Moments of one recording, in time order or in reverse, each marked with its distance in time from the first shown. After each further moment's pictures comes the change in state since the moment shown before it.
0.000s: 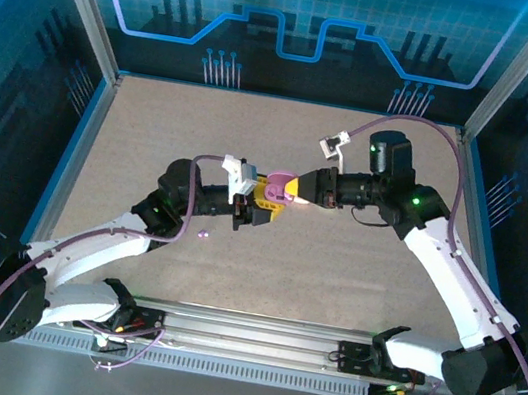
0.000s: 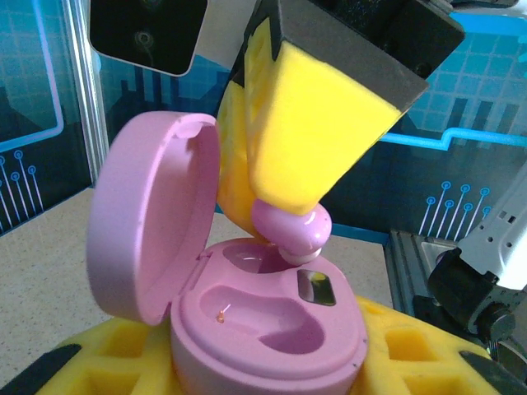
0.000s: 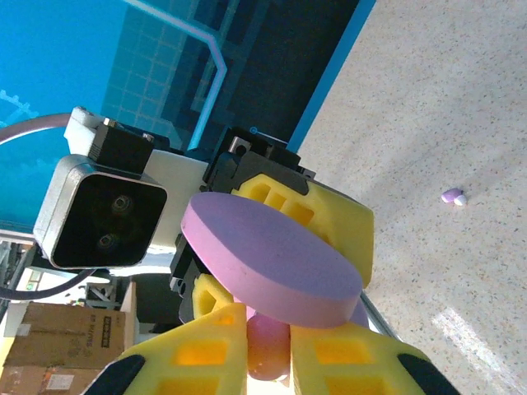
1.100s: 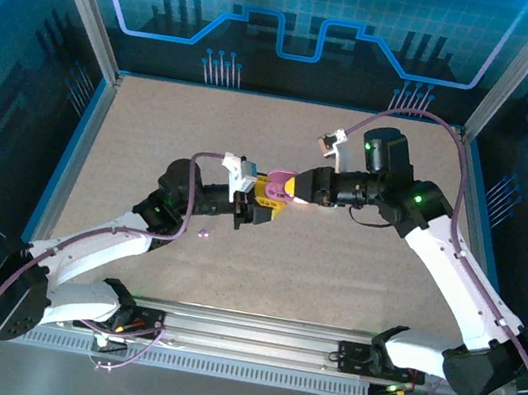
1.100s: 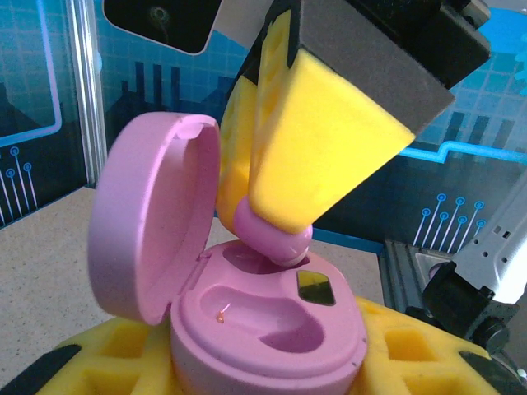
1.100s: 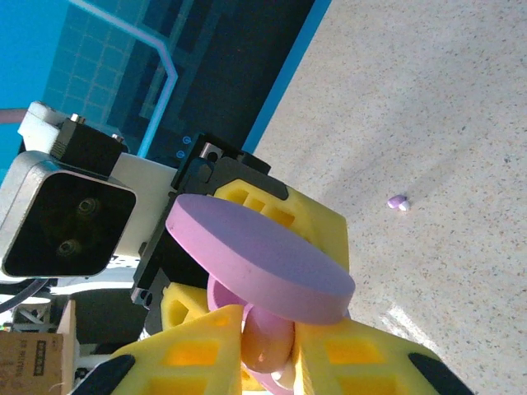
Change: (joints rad) left arm -0.002 0.010 0.000 0.033 -0.004 -0.052; right arm 0.059 0.016 0.100 -0.139 0.185 -0.072
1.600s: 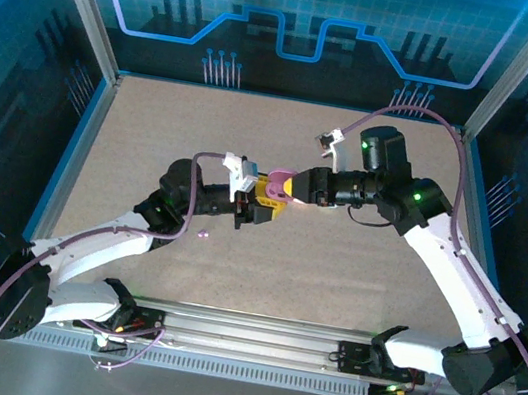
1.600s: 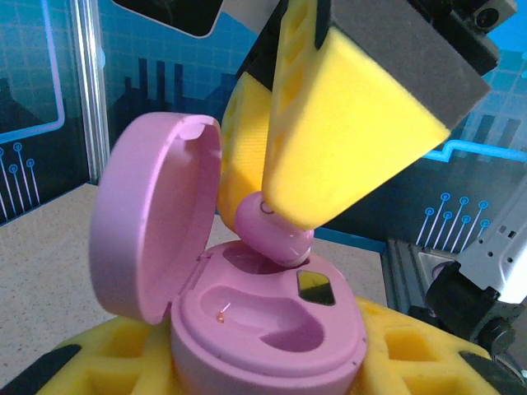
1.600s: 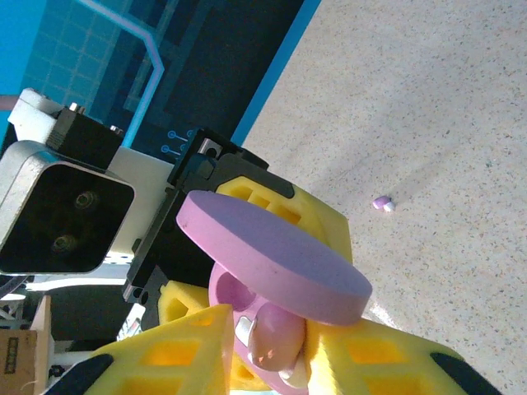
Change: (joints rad) left arm 0.002 0.008 0.000 0.002 -0.005 0.000; right arm 0.017 0.012 0.032 -0.044 0.042 -0.053
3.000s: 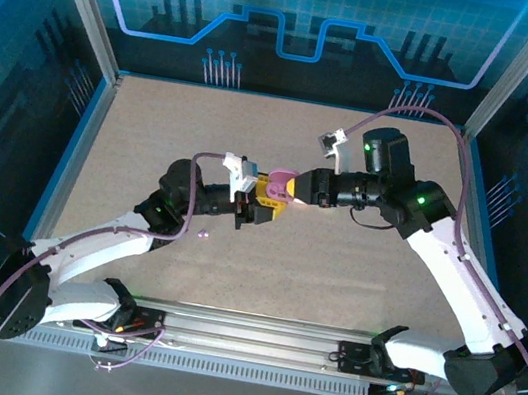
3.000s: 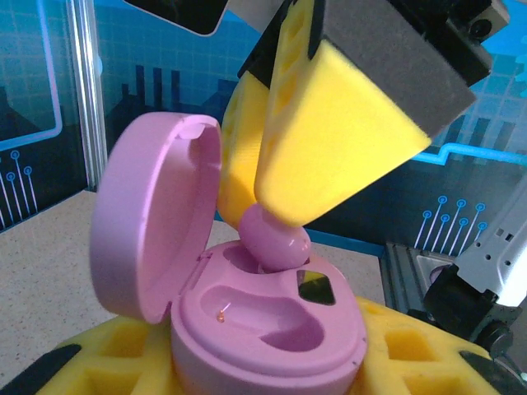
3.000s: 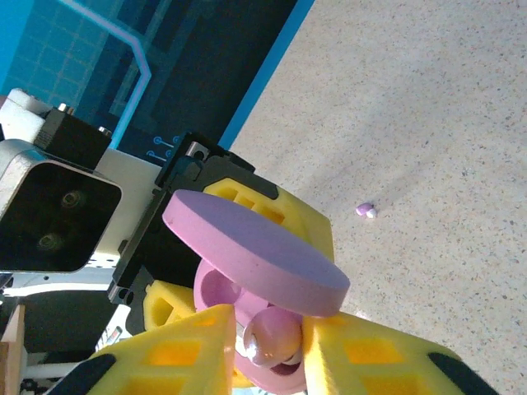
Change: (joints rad) left arm -0.004 0.001 0.000 0.016 0.002 0.000; right arm 0.006 -0.023 0.003 -0.015 0.056 -0.014
